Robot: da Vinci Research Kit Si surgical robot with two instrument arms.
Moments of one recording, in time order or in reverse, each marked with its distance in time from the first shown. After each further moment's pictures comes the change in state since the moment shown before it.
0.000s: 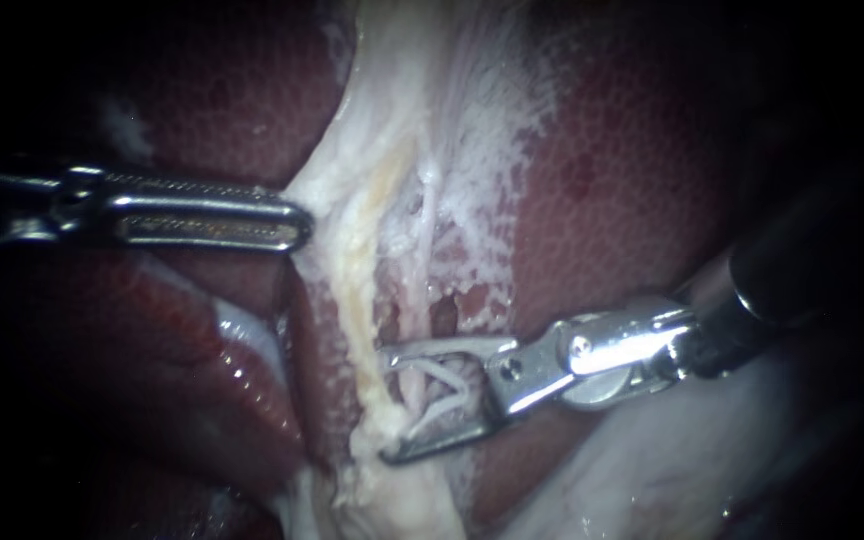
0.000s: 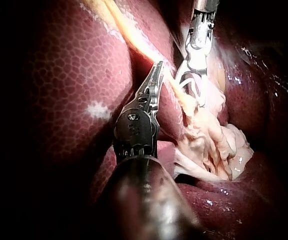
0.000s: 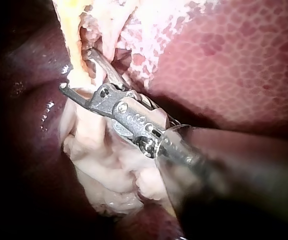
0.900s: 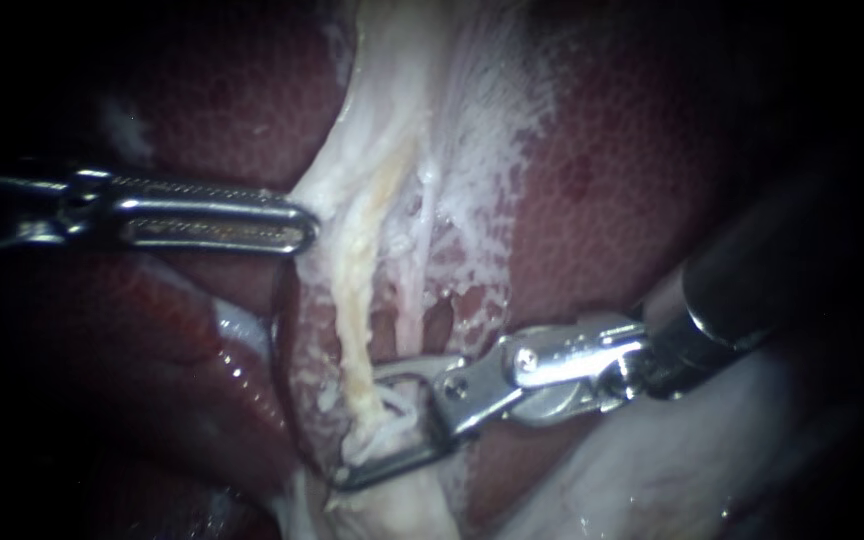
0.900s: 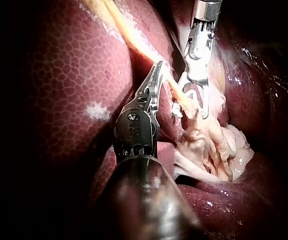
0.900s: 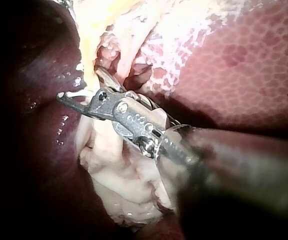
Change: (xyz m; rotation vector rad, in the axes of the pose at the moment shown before) right arm 0.002 0.001 0.003 0.051 0.022 0.024; left arm 0.000 0.000 0.001 0.000 0.000 0.001
